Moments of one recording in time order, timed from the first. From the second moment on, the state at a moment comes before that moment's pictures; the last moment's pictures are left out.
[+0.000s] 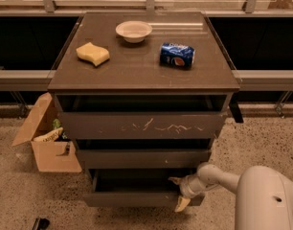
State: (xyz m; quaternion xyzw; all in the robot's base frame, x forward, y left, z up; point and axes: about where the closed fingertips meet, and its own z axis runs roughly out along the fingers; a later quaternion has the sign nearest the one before) arm 0.543 -0.157 0.192 -0.72 0.63 0.17 0.23
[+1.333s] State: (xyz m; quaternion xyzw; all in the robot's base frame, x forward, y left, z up) arm 0.485 -0.119 0.188 -0.65 0.67 0.25 0.23
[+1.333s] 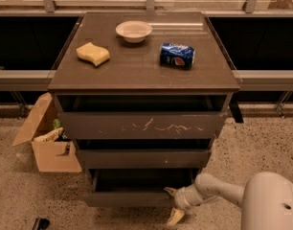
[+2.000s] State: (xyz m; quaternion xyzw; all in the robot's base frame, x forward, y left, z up) arm 0.462 -0.109 0.200 -0.65 0.67 0.28 0.22
